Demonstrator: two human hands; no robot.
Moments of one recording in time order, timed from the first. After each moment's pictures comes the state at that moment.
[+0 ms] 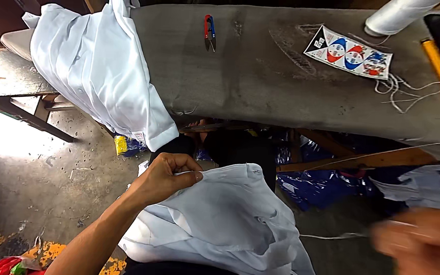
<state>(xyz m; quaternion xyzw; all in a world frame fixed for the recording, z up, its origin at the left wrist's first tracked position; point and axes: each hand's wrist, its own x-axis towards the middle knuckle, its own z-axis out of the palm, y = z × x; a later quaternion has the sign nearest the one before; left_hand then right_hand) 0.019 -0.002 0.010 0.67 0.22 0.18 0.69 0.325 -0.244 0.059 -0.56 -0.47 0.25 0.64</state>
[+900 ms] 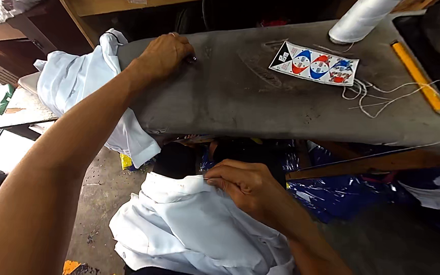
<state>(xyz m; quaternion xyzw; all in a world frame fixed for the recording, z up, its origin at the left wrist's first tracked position) 0.184 0.231 0.108 0.99 0.16 0.03 -0.07 0.289 -0.108 0.014 -0.49 -0.74 0.20 0.41</state>
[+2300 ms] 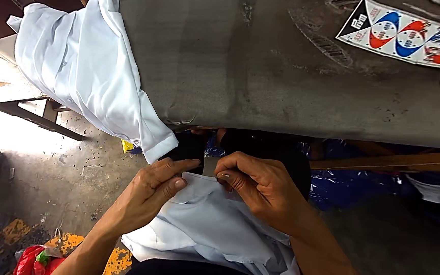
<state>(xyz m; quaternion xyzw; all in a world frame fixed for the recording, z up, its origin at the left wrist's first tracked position) 0.001 0.005 0.017 0.79 0.23 0.22 0.52 0.257 -0.083 0.009 -0.49 -0.68 0.31 0.45</state>
